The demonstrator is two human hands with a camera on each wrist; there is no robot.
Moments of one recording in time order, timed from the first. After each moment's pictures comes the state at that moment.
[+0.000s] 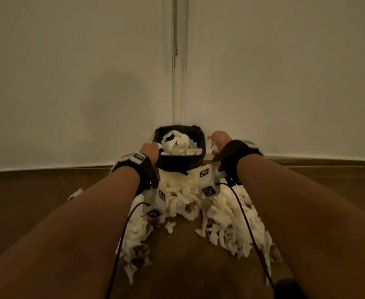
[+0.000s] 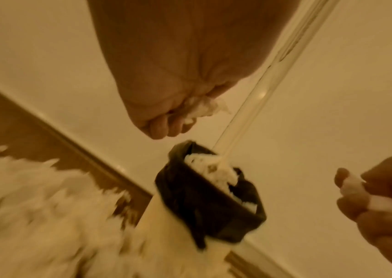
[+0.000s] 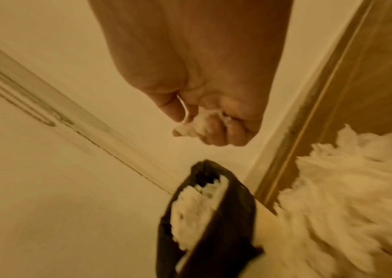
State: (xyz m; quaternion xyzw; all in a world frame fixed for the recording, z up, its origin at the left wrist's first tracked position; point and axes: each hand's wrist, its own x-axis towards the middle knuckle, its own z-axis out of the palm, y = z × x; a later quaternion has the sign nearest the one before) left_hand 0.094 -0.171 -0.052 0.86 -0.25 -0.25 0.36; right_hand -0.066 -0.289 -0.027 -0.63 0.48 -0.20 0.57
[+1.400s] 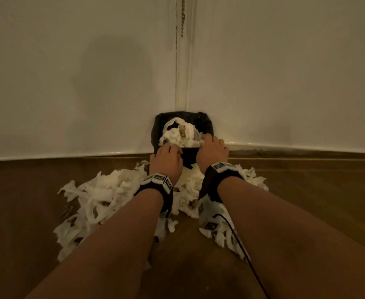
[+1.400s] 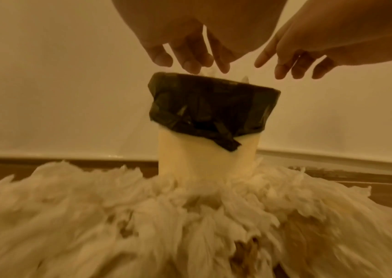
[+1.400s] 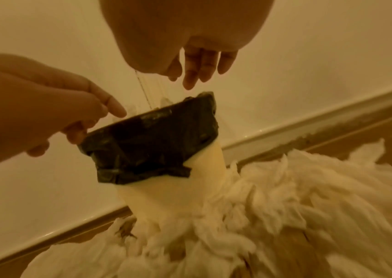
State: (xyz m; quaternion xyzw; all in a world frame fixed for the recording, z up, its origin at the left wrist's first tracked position) left_hand 0.086 -0.204 -0.154 0.84 -0.50 0.02 0.22; right_hand -0.012 -0.292 -0.128 -0.84 0.50 -0.15 0.13
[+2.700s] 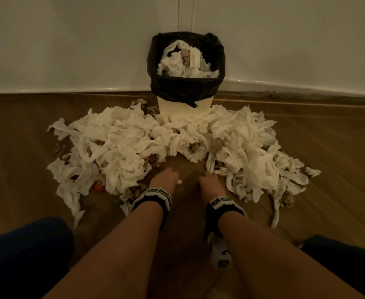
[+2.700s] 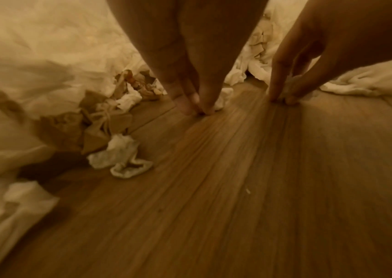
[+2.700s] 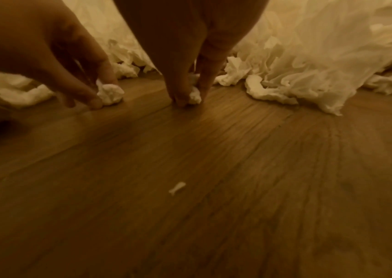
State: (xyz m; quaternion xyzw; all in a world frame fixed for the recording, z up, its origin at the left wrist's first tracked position) left_hand 0.025 -0.107 -0.309 0.80 -0.53 -0.26 -0.06; right_hand -0.108 -0.174 -0.295 -0.85 0.43 0.18 0.23
